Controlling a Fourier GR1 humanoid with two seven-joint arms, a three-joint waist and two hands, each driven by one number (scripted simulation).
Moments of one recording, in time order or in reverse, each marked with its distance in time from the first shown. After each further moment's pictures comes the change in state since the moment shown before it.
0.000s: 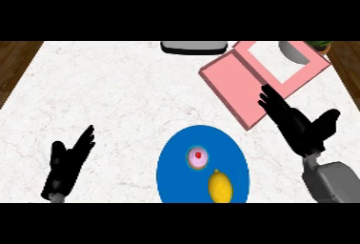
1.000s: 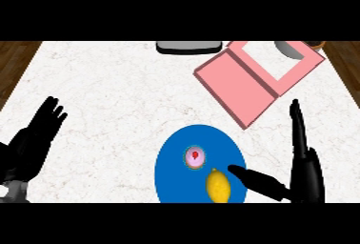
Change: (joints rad) left arm -0.015 0.059 0.226 -0.205 0.169 -0.050 -0.029; right arm 0.260 0.029 0.232 -0.520 0.822 -0.754 0.090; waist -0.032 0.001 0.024
